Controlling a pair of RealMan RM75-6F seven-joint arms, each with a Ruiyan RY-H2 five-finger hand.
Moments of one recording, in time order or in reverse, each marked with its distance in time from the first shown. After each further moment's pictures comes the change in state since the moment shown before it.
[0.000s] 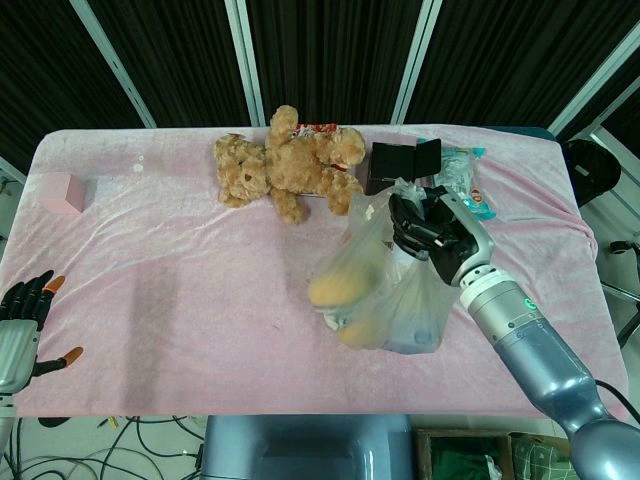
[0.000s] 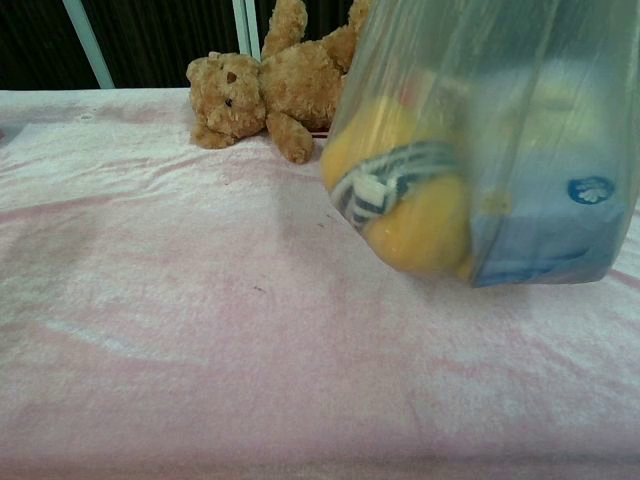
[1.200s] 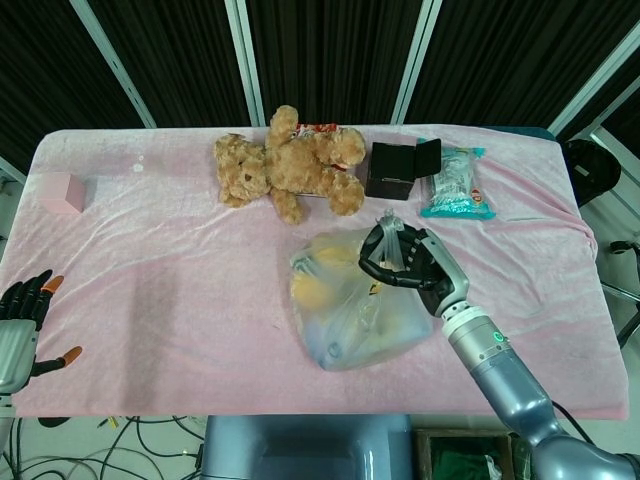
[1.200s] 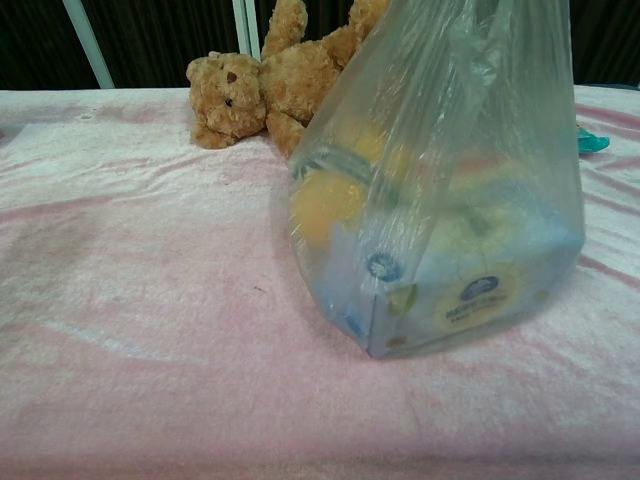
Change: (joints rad) left arm 0.002 0.002 -0.001 0.002 0.003 0.005 -0.005; right arm -0.154 -0.338 -0.175 -0.027 -0.356 0.125 -0.139
